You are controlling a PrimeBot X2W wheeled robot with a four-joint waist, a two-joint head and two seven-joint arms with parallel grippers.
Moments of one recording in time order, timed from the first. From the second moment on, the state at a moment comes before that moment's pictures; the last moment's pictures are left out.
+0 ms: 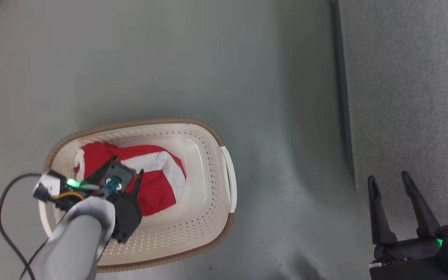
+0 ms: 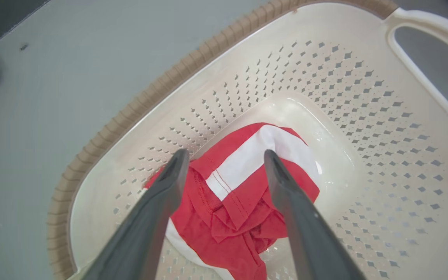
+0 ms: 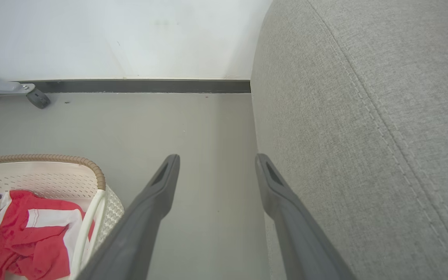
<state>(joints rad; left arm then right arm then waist) -0.64 0.20 -0.37 0.80 0.02 -0.12 -0.05 -0.07 -0.18 0.14 -0.05 0.21 0.00 -0.26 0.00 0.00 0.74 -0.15</state>
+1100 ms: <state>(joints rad) -0.94 0.16 -0.56 1.12 0.18 -0.12 0.05 -0.13 -0.15 0.06 -0.13 0.21 -0.01 -0.26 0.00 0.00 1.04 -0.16</state>
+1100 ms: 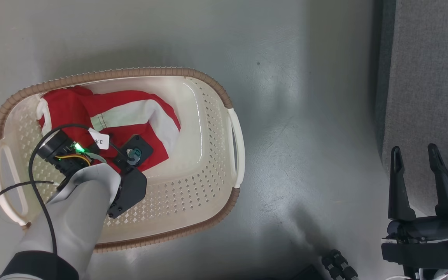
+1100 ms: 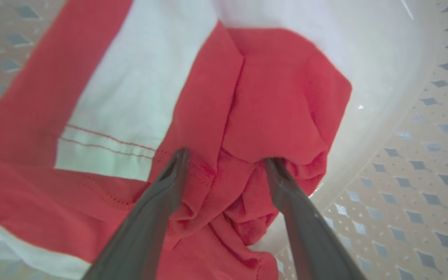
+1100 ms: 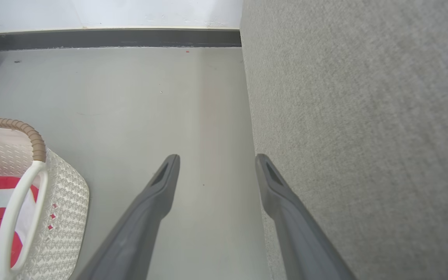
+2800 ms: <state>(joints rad) -0.87 0.09 -0.43 1.26 0.02 -0.04 -0.07 -0.25 -0.09 0.04 -0.03 0.19 0.04 -0.26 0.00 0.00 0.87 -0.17</state>
